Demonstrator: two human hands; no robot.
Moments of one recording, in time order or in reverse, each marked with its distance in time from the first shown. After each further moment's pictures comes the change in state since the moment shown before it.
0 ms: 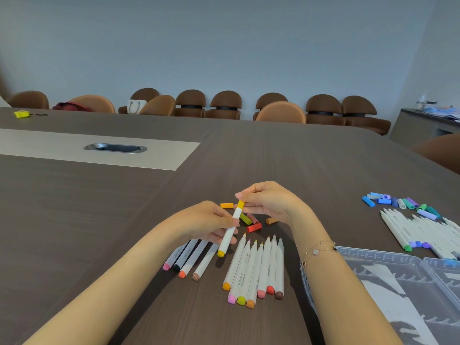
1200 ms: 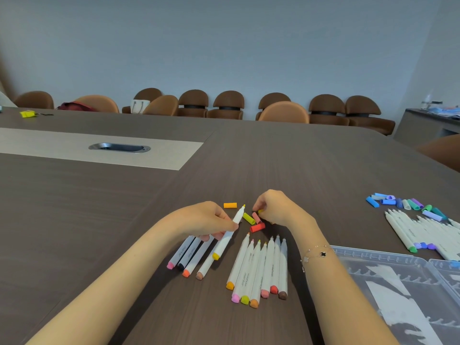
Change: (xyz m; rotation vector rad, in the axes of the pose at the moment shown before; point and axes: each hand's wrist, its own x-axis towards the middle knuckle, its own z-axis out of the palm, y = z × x) left_hand -0.005 0.004 -0.002 0.397 0.100 -0.012; right_hand 0.018 0.005 -0.003 -1.113 -0.048 0.065
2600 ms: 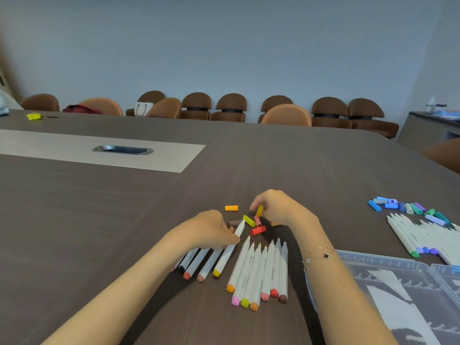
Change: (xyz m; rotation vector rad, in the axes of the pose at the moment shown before) left_hand -0.004 -0.001 0.013 0.168 0.031 -0.074; right_hand -0.003 0.009 -0.002 0.150 0.113 -0.070
